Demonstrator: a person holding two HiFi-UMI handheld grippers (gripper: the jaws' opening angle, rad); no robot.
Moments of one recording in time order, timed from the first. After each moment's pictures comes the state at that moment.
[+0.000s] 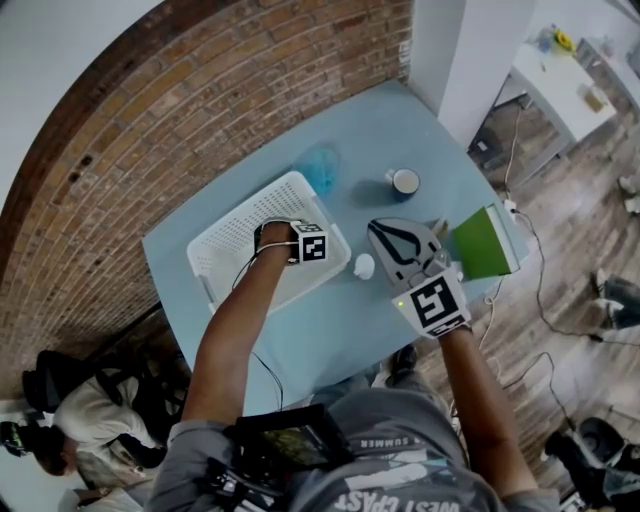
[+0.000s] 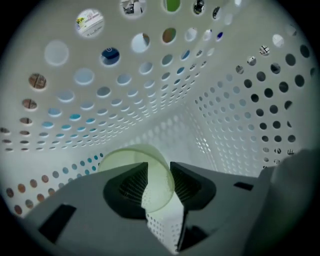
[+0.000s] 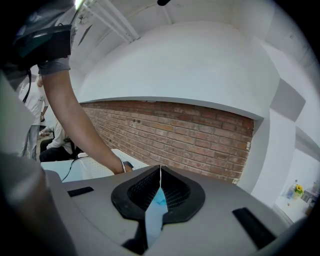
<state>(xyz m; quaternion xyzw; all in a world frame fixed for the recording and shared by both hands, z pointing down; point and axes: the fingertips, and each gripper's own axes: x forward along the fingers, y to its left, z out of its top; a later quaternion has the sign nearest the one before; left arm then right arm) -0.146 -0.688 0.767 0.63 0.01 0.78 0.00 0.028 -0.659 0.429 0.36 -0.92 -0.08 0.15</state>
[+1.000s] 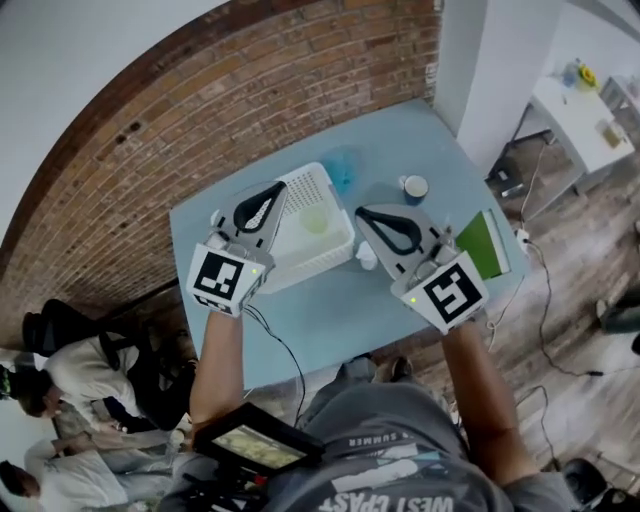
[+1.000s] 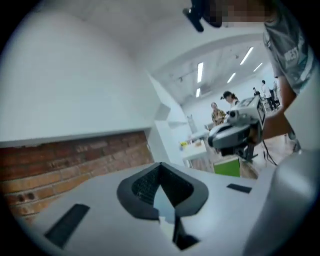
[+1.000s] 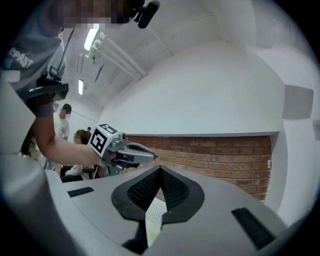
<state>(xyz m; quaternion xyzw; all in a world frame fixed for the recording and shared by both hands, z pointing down) -0.077 -0.623 0.296 0.87 -0.46 0.12 -0.13 0.021 -0.587 0.301 0.25 -0.96 -0.08 -0.03</state>
